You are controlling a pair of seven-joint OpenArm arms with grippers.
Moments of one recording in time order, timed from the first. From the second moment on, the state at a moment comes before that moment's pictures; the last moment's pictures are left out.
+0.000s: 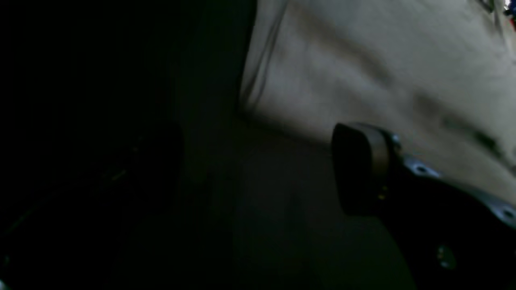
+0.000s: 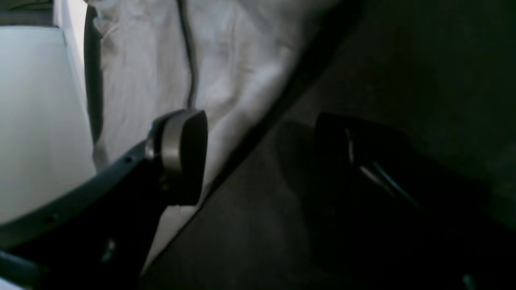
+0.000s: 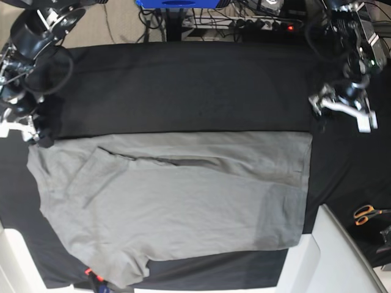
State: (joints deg) left arm 15.0 -12.0 -34.7 79.8 -34.3 -25.6 33.2; right arm 7.3 4.9 57.6 51.6 35.8 28.6 -44.5
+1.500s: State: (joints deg) left arm 4.1 -10.4 -35.1 60.1 -41.8 -26.0 30.7; right arm 15.4 11.9 47.4 31.3 35.5 28.5 -30.3
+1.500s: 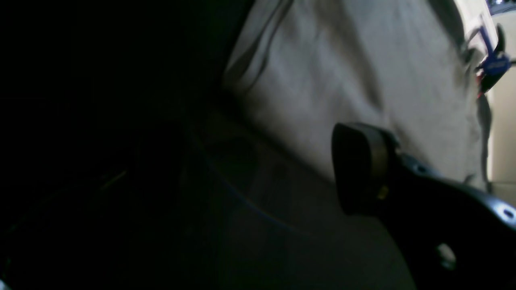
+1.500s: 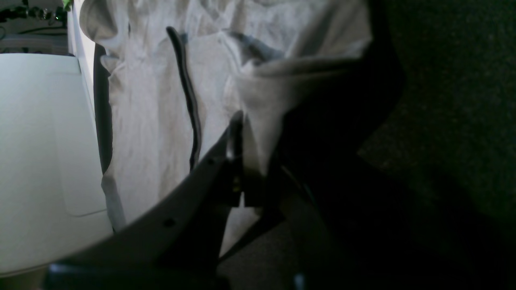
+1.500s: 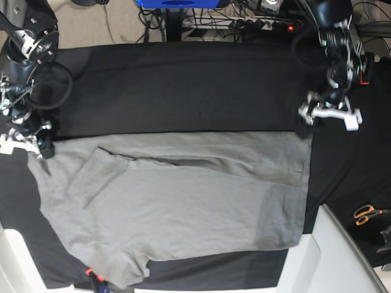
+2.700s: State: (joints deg) left arm 2.0 -10.9 -34.8 56.2 -41.4 -22.6 31.8; right arm 14.4 12.2 47.7 31.3 35.6 33.6 -31.4
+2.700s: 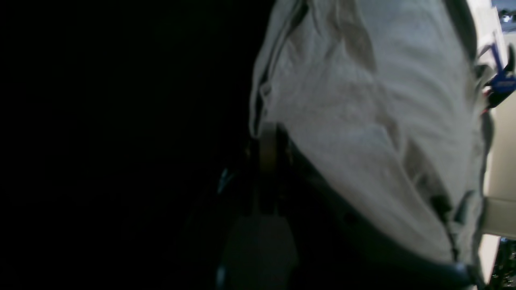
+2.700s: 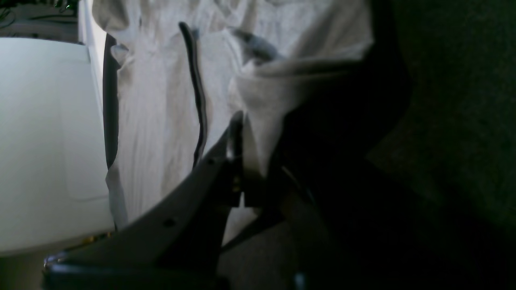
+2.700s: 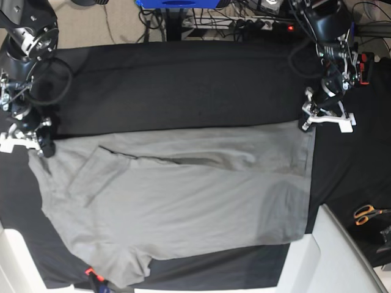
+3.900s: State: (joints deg) left arm 22.2 -10.5 -34.3 74.8 -41.6 -23.0 36.5; right arm -8.4 6.2 59.1 68.4 37.9 33.3 -56.9
